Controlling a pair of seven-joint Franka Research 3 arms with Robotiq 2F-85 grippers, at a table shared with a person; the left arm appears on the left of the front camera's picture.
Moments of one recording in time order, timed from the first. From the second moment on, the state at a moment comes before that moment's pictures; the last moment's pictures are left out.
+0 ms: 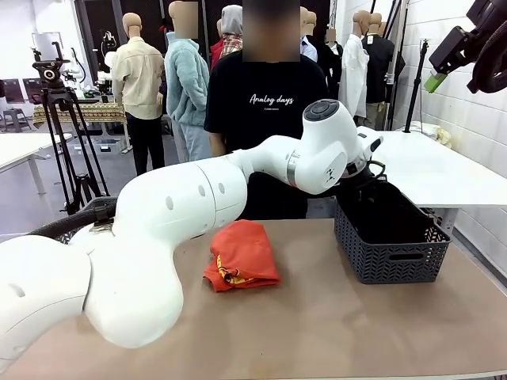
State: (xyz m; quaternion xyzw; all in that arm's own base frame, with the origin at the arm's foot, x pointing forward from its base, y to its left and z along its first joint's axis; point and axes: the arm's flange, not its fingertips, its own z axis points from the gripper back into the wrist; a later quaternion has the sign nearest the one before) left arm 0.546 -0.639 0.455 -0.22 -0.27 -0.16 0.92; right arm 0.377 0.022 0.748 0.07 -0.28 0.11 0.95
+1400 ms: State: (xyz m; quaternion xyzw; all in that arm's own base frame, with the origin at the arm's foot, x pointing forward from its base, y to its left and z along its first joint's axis) left arm 0.546 -0.631 0.499 -0.24 -0.31 -0.14 0.91; right arm 0.377 0.022 0.748 0.07 -0.28 0.11 0.95
